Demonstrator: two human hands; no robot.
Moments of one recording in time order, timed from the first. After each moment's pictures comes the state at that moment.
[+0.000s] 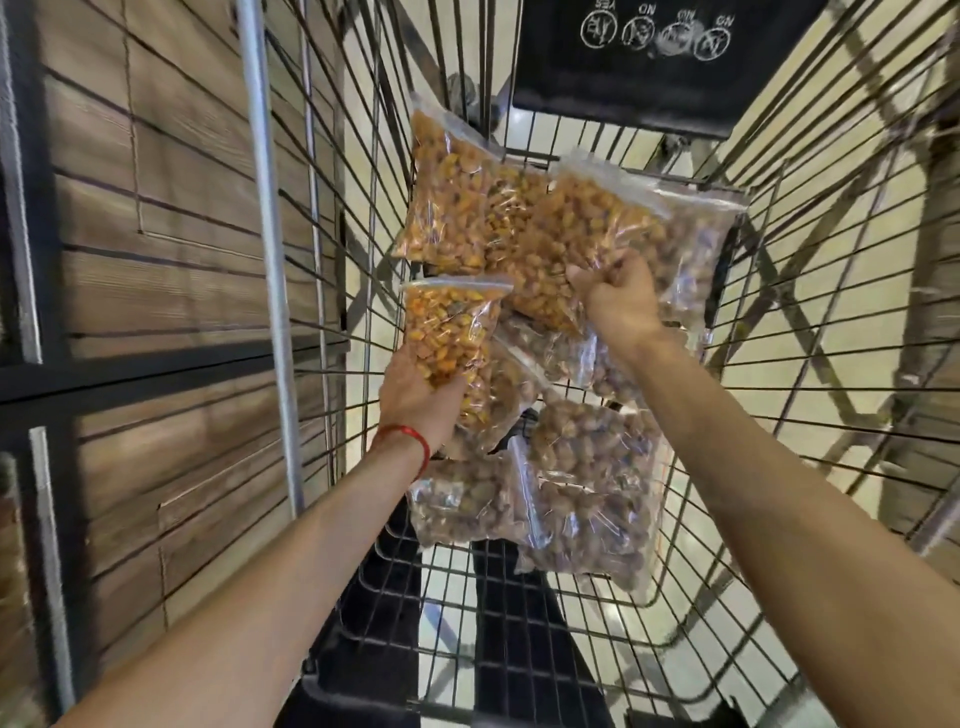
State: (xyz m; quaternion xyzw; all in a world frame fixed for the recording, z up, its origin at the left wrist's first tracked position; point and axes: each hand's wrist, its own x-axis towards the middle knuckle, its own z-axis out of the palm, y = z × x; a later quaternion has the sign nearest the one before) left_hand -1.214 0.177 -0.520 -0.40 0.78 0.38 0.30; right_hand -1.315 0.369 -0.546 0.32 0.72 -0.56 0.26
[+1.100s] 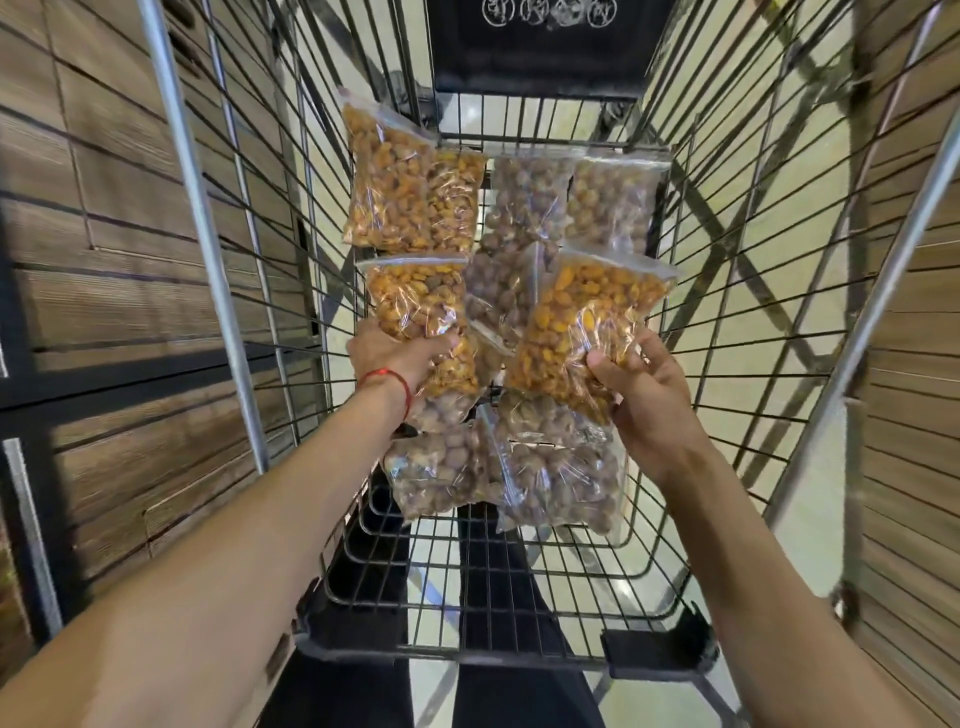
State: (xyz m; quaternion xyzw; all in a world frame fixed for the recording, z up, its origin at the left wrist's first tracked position) left_hand -1.232 0.195 -0.534 -0.48 0.73 0.41 0.27; right_hand -1.181 0.444 -0.493 0.41 0.48 -0.74 0.22
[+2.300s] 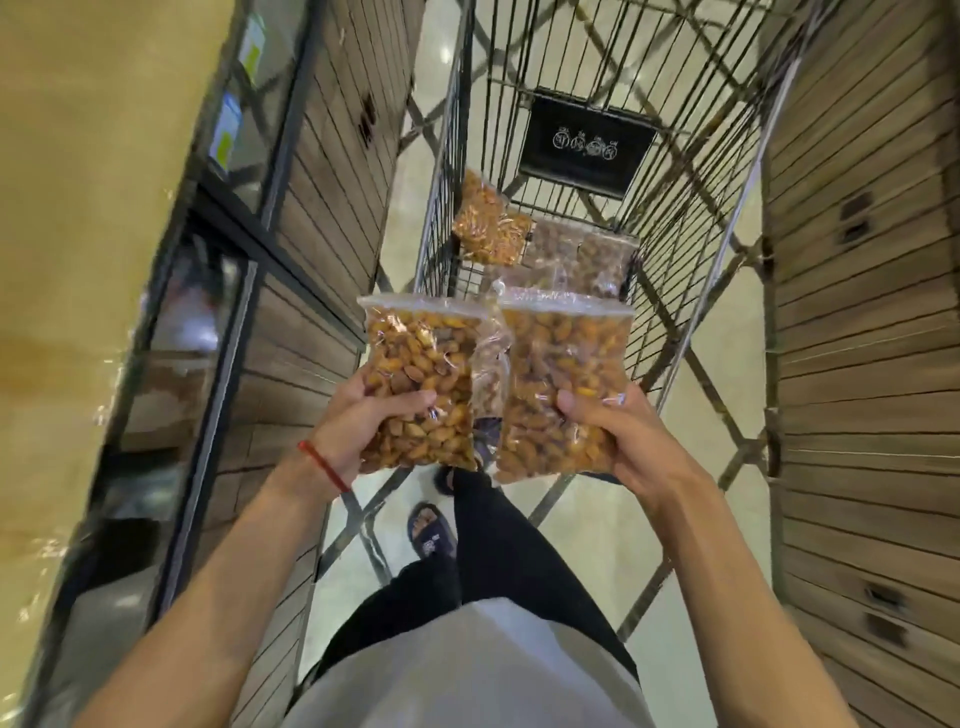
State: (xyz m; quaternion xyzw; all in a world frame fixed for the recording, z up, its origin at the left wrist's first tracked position) left_hand -0.961 0.121 -0.280 -0.32 0.57 0.72 0.24; right_hand -1.001 0.409 -0.267 0.17 0.57 -0.73 0.34
